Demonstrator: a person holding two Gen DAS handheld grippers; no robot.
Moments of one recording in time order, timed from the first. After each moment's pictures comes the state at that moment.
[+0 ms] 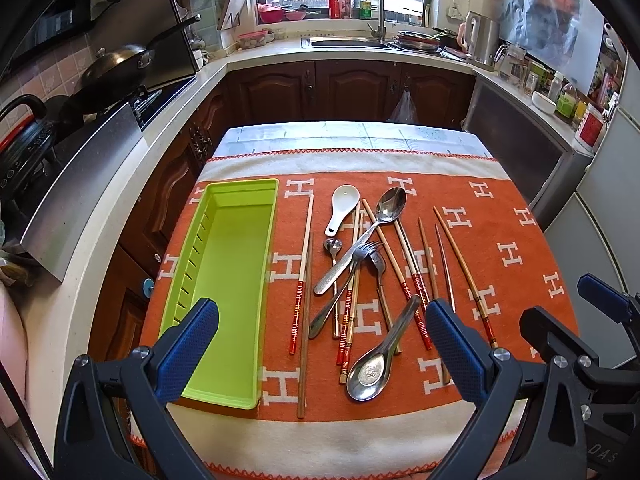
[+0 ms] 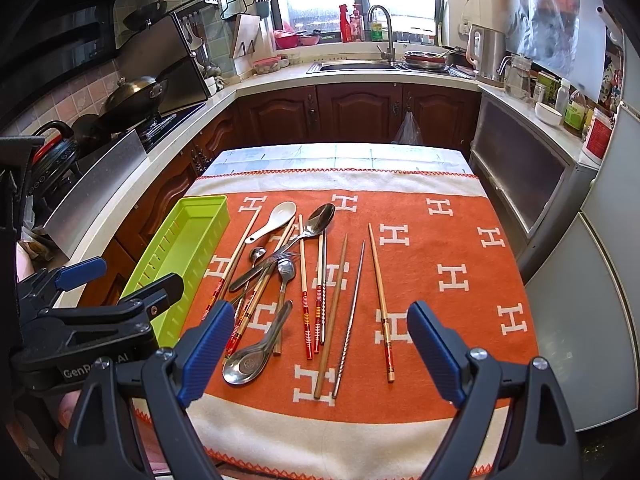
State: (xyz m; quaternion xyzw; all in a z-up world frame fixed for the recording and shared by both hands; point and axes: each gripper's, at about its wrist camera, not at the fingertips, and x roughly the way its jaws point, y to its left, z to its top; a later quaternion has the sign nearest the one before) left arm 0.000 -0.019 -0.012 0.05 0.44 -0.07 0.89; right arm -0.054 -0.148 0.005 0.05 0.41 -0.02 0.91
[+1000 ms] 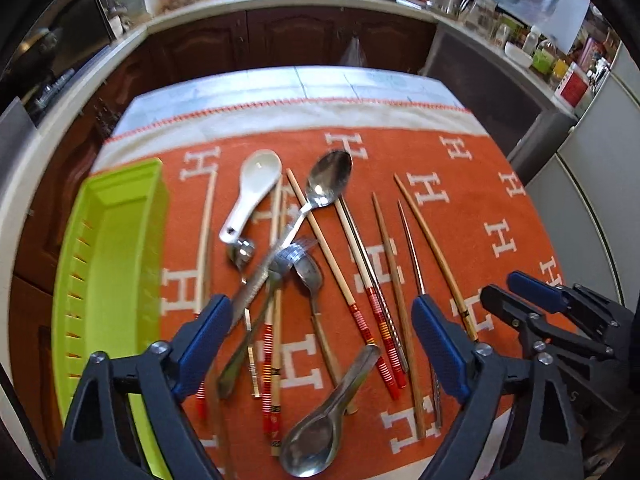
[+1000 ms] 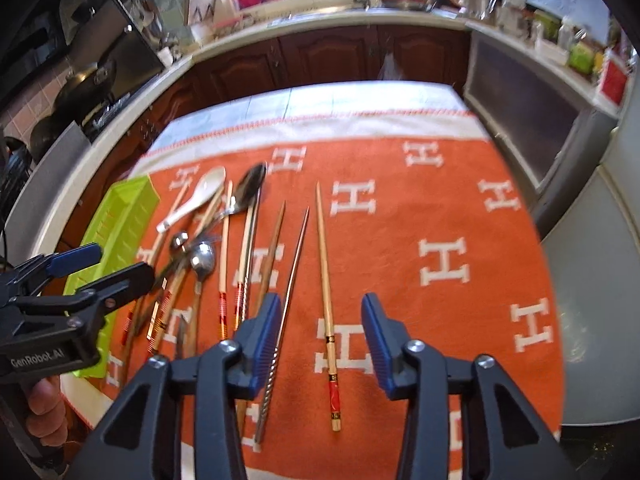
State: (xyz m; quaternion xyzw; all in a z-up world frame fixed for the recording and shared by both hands) left arm 0.094 -0.090 -0.102 0.05 0.52 -0.17 0.83; right arm 0.021 -0.232 -0.085 0.11 0.49 -0.02 0.87
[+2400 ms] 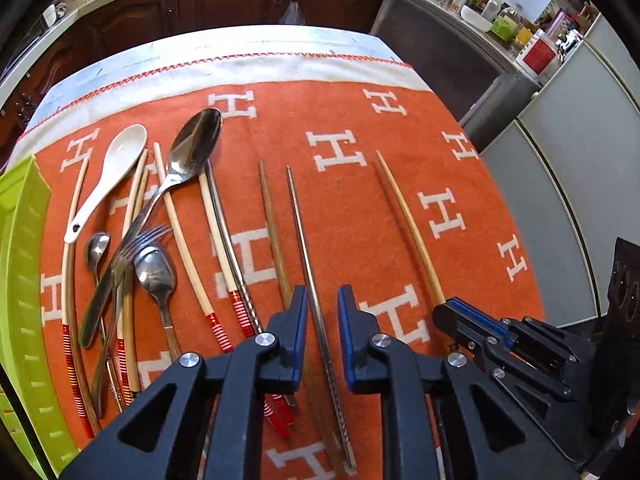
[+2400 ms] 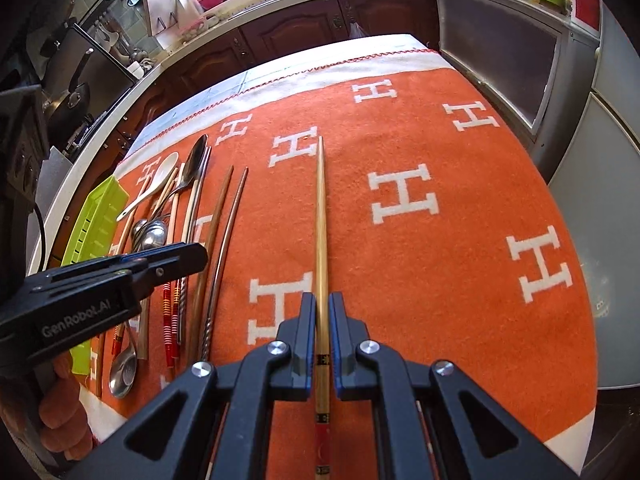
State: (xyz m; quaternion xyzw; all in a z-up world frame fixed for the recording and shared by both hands) left arm 0.094 -0.171 -0.144 0.04 0.56 -0.25 0.79; right arm -0.004 -0.279 -0.133 0.19 0.49 -0.04 0.85
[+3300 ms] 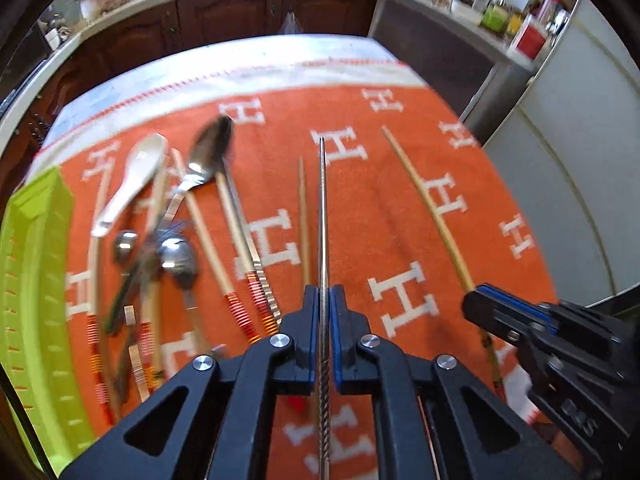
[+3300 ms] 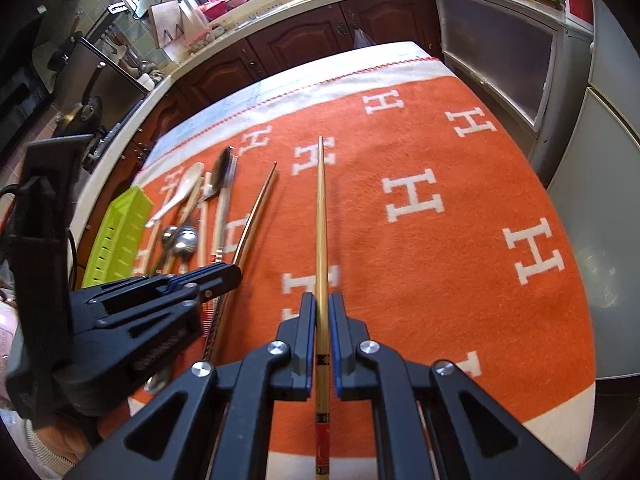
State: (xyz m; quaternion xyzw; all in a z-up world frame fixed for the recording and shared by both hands) left arm 0.066 -0.146 -0.113 0.07 0.53 -0.25 0.81; right arm -0.020 -0.274 -0.104 0.21 0.48 -0.02 0.85
